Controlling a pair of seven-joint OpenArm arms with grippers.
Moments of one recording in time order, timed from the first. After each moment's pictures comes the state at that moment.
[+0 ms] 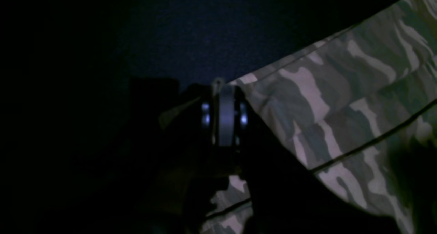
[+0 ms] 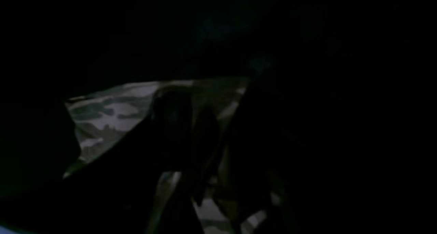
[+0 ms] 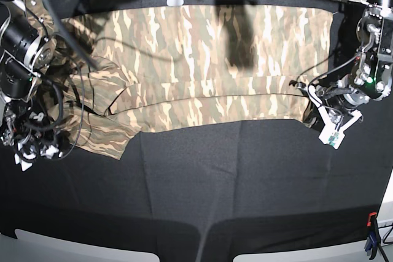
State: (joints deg) left arm -1.3 -27.1 6.2 88.0 -26.9 -20.1 36.8; right arm 37.0 26.2 28.5 30.9 16.3 25.6 -51.5
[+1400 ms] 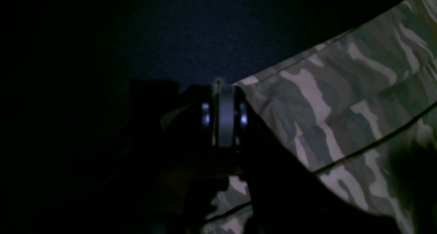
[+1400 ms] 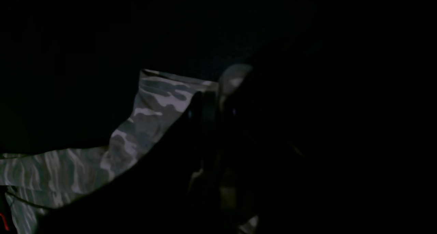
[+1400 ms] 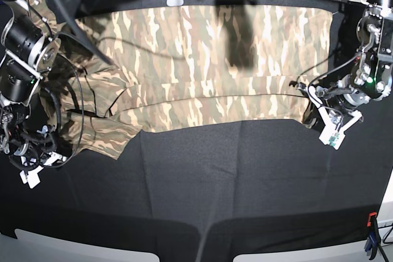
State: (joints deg) left arm -1.3 -27.1 6.2 88.0 -26.9 -20.1 36.2; right arm 36.9 25.1 28.4 39.9 20.2 40.9 -60.0
